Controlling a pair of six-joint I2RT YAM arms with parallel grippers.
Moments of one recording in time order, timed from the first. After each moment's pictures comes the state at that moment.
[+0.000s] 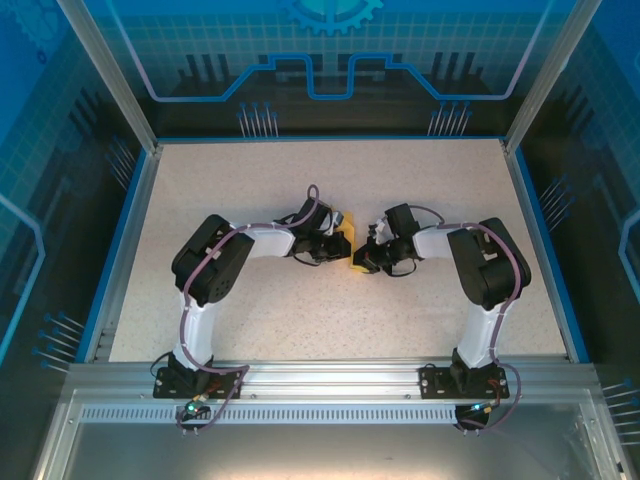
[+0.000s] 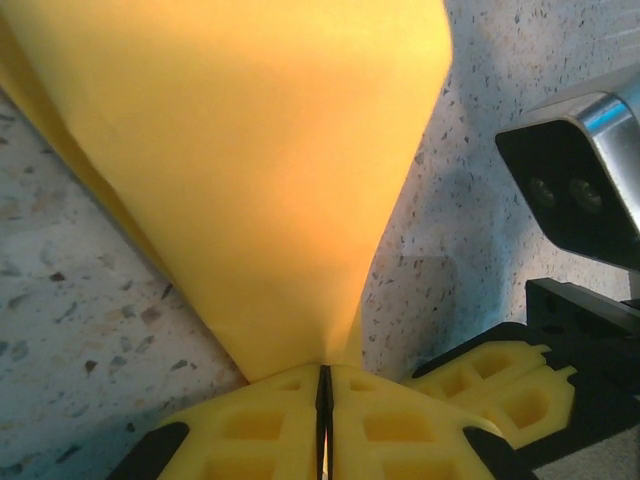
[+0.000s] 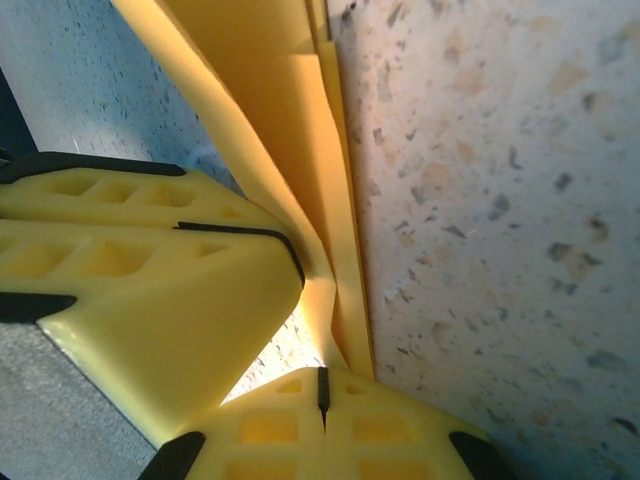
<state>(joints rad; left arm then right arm) -0.57 2.07 1.19 -0.04 0.49 -0.71 0.34 1.90 0.90 -0.16 -0.74 0.71</state>
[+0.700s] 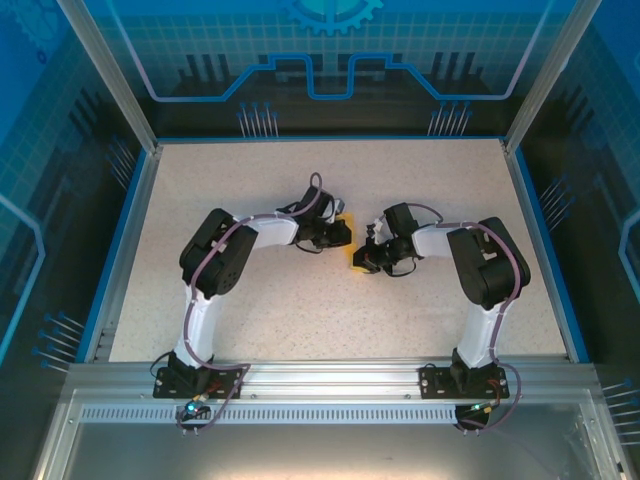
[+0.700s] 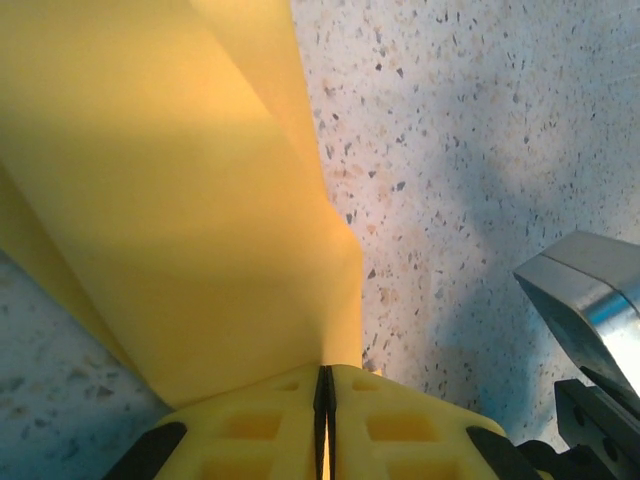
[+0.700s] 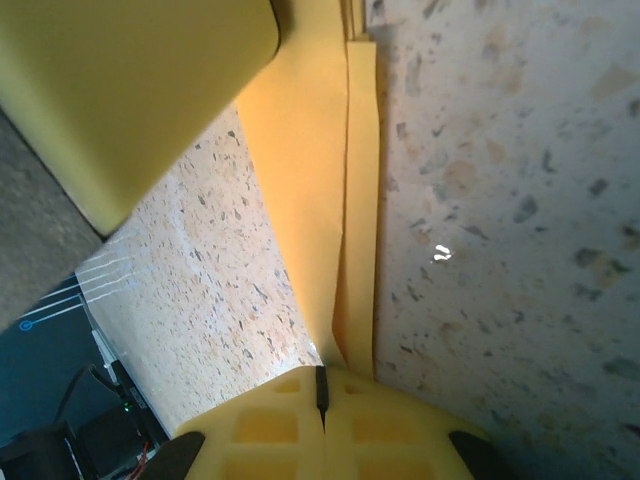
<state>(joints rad) -0.53 2.15 1.34 -0.10 0.44 -0.62 0.34 1.90 0.91 -0.20 -0.73 0.62</state>
